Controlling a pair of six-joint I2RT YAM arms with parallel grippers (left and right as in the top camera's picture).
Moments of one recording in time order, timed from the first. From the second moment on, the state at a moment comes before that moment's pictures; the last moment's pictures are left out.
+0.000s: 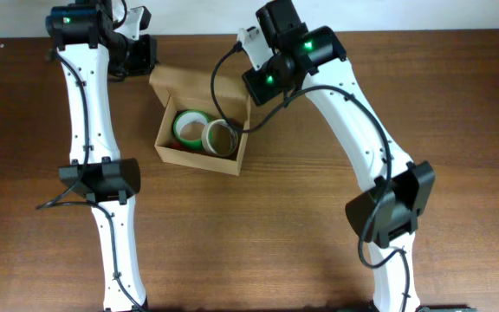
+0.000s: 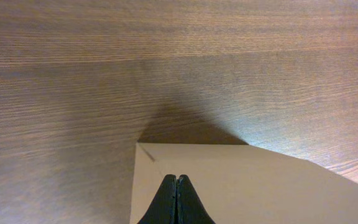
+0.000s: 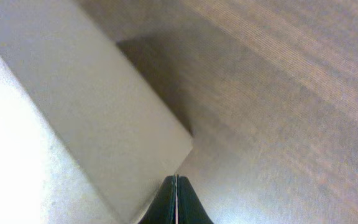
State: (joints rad) left arm 0.05 2.65 3.13 -1.68 0.41 0.03; right arm 0.45 2.22 2.34 -1.22 -0.20 -0.13
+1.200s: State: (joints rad) left arm -0.11 2.16 2.34 -1.60 0.09 0.03; right arm 0.57 2.20 2.35 -1.39 -0.08 -0.11
